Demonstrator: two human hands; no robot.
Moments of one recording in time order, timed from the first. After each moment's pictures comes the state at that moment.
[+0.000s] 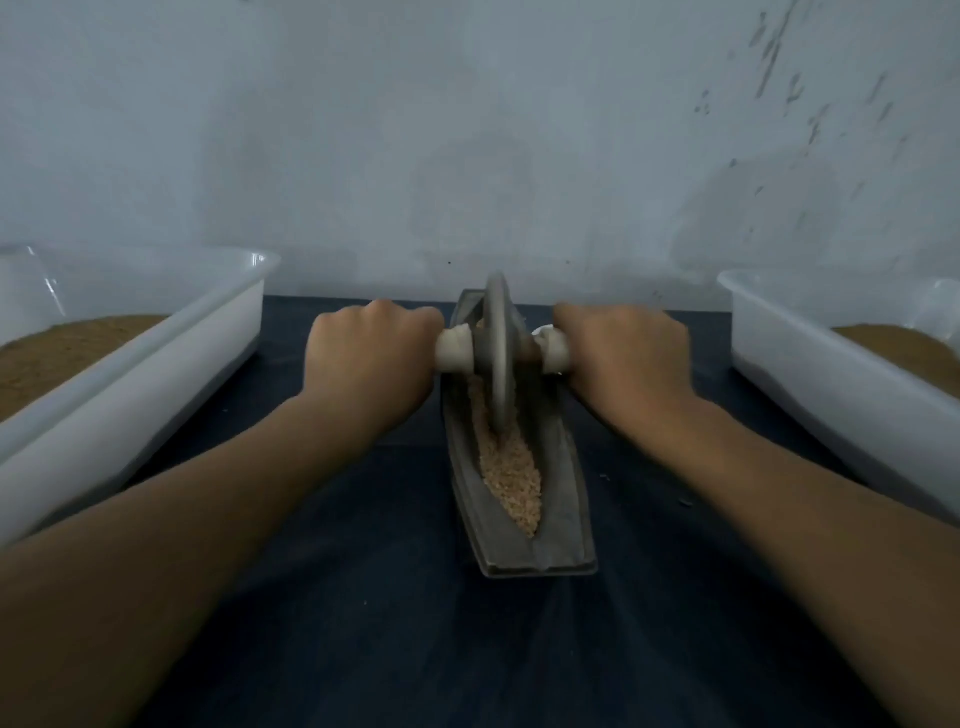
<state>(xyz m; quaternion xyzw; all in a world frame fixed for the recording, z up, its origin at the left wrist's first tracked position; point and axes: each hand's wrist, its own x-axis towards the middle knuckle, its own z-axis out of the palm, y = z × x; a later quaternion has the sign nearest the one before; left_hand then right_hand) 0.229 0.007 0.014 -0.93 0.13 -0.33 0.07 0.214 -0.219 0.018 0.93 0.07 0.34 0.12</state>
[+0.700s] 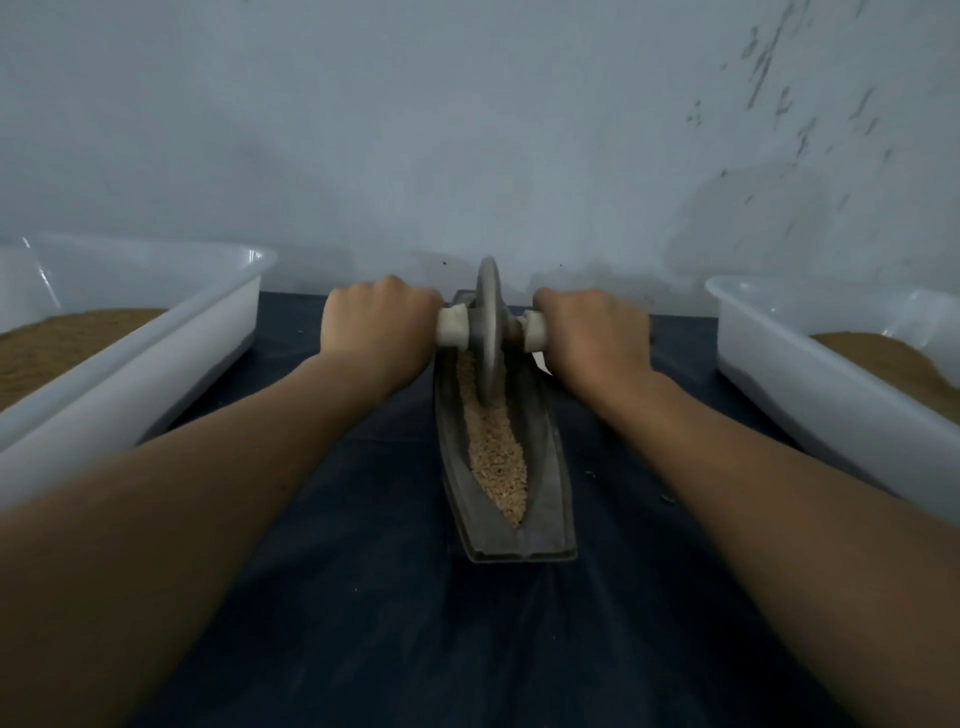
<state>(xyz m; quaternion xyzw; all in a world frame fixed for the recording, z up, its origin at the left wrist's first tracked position) 0.250 -0.007 0.031 -0.95 0.12 -0.29 0.07 0.246 -0.208 0.025 0.96 0.04 0.28 0.08</state>
